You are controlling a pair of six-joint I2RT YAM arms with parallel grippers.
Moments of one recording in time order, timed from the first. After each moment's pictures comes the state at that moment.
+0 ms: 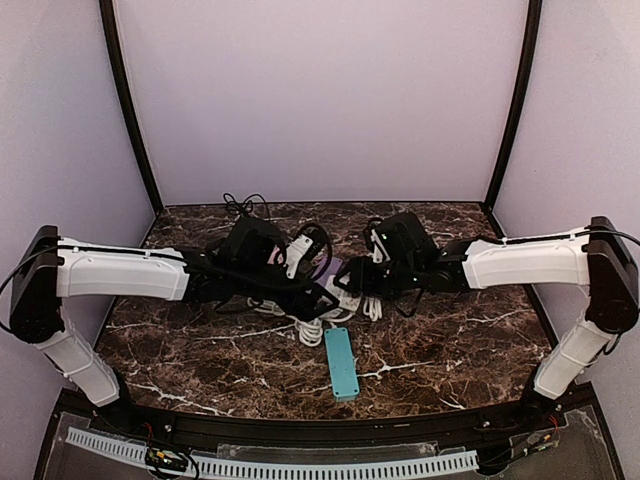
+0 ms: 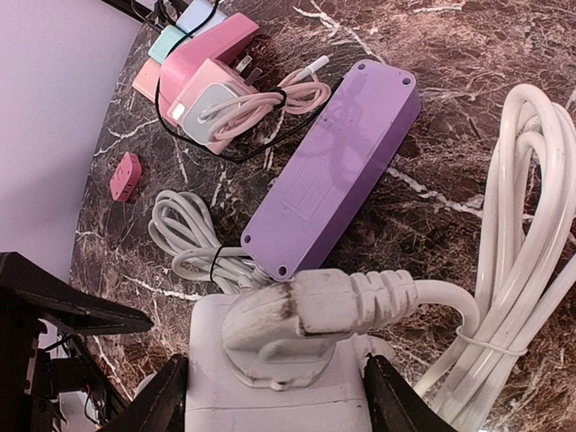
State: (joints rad) left arm -0.92 1.60 1.03 -0.05 0.22 -0.25; right arm 0.88 1.60 1.02 -0.12 -0.04 0.81
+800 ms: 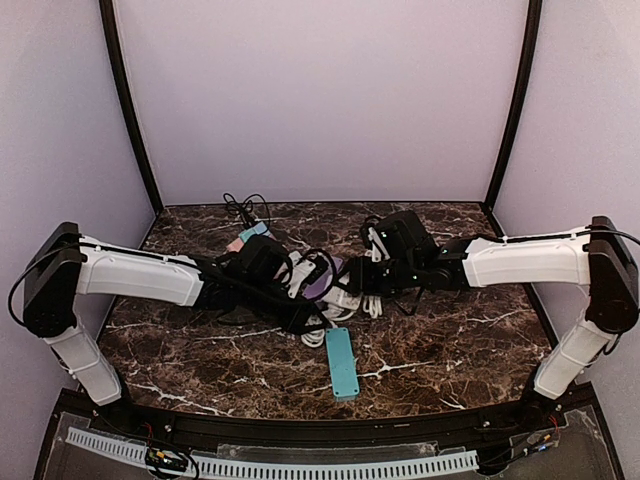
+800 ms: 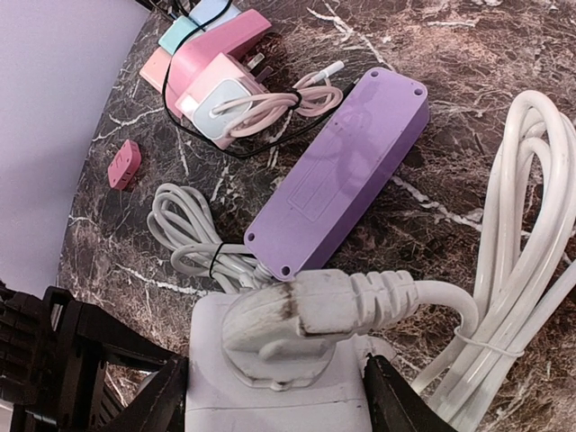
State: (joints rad) left arm -0.91 1.67 0.99 -0.12 0.30 -0.25; right arm 0.88 1.60 1.04 -0.15 -0.05 0.73
